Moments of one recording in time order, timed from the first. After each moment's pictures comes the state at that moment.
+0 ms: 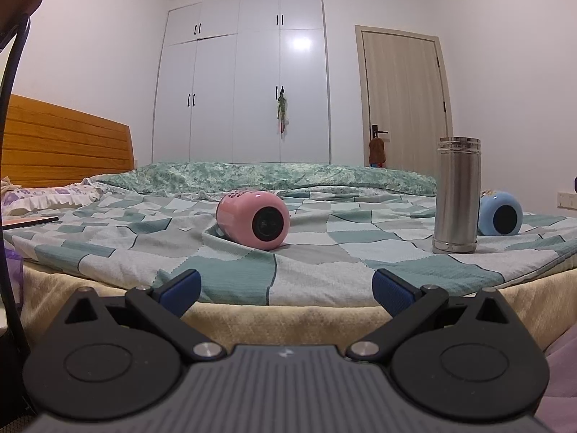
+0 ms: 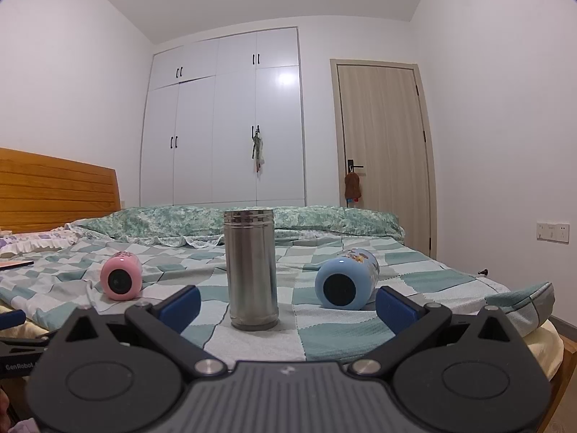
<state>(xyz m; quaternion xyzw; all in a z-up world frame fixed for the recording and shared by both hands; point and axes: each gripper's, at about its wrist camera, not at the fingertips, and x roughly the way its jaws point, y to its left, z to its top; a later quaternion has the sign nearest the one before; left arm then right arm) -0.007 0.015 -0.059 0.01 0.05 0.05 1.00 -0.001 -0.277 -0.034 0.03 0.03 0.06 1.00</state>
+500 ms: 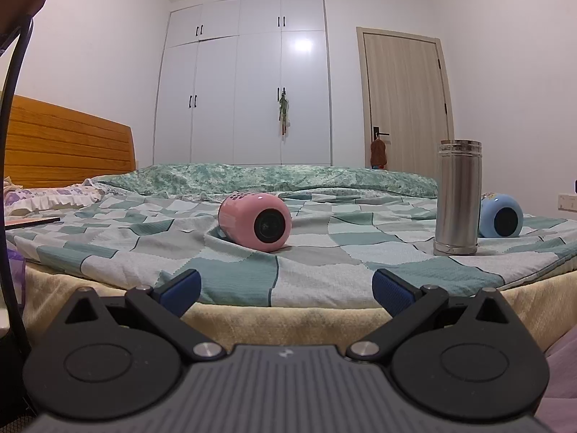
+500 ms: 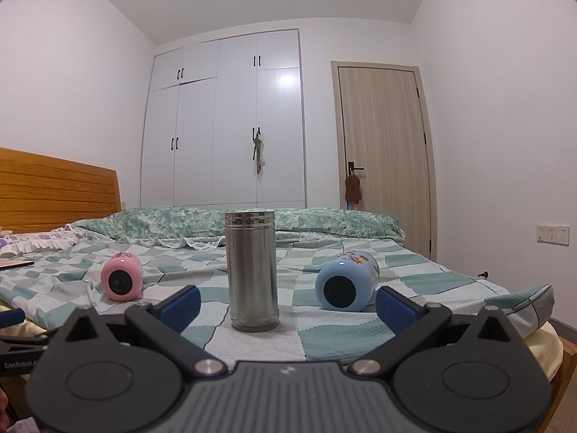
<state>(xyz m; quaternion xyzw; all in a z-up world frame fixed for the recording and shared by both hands) -0.008 0.016 -0.059 0.00 0.05 0.05 1.00 -0.002 -0.277 -0.033 0.03 0.02 0.06 1.00</state>
